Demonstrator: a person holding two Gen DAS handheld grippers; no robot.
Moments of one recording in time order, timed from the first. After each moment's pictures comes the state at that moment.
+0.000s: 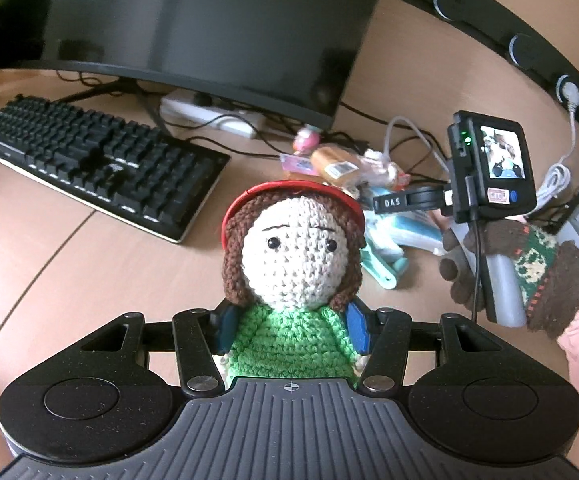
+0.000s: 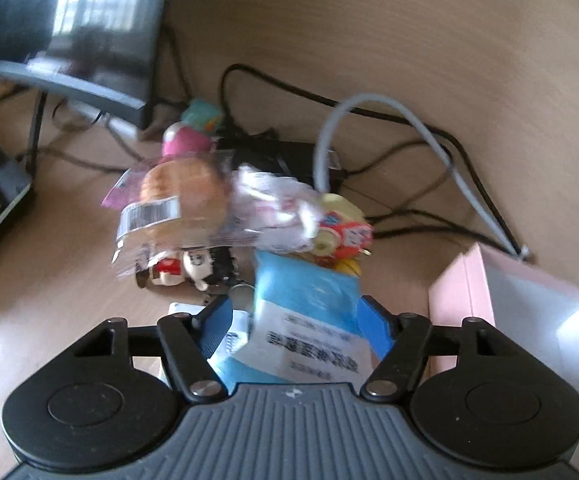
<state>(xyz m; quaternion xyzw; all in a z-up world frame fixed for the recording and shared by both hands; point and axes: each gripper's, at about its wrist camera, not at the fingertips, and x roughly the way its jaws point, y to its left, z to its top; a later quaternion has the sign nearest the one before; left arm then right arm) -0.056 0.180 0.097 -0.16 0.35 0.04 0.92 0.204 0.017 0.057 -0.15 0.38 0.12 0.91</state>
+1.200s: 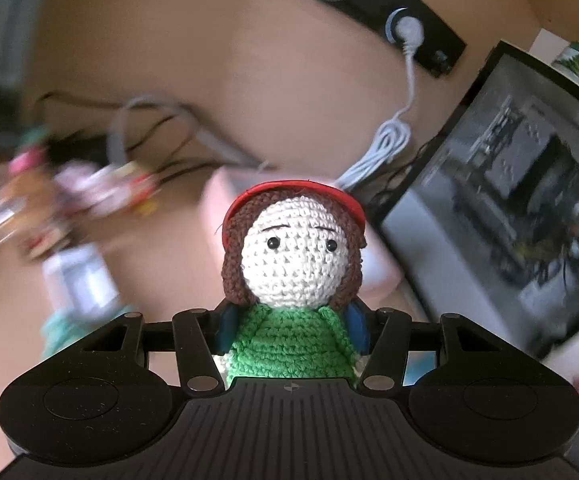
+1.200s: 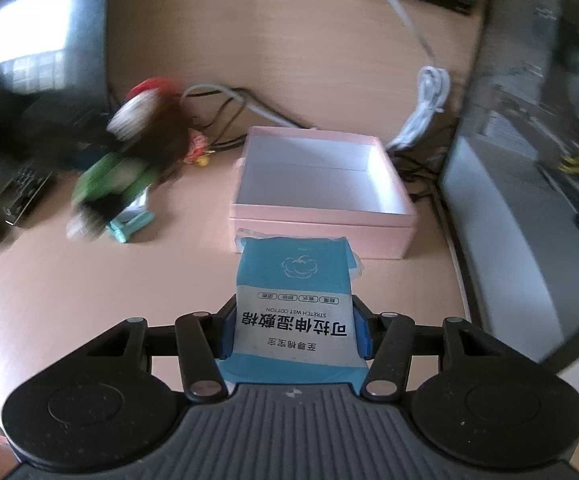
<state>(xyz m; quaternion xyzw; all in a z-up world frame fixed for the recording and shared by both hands) 0.091 0.008 0.141 -0.16 0.36 -0.22 0.89 -0.042 -0.171 0.131 -0.05 0.36 0.03 0.93</state>
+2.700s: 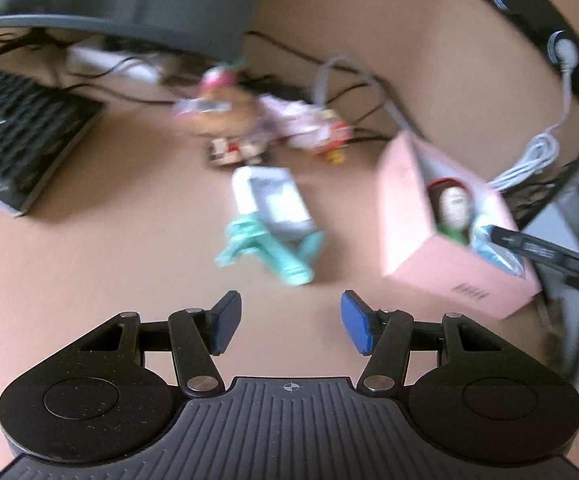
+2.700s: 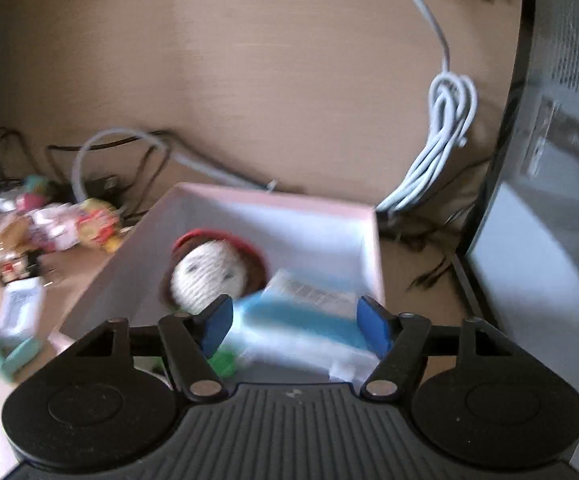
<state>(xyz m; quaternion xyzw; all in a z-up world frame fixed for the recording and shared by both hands) 0.039 0.107 0.060 -0.18 0.40 -0.01 0.90 0.117 -0.197 0.079 -0.02 0.32 0.01 0.95</state>
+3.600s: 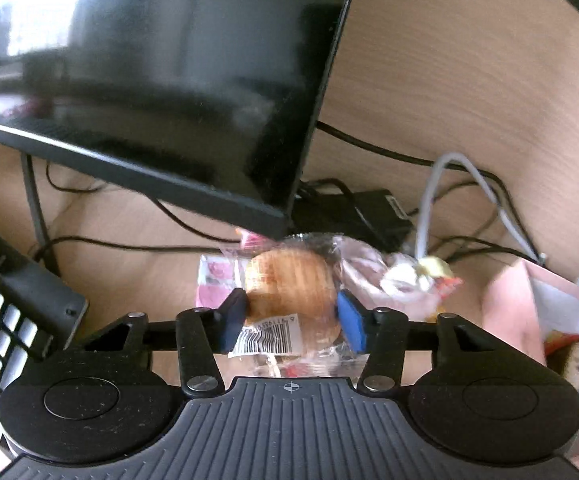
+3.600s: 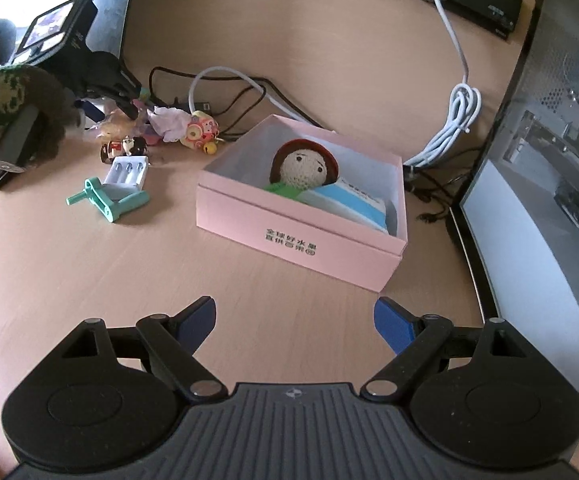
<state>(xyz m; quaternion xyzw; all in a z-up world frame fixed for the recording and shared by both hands) 0.208 0.147 0.078 -0.14 0.39 0.06 0.91 -0.028 -0.137 0.087 -0.12 0.35 0.04 0.93</state>
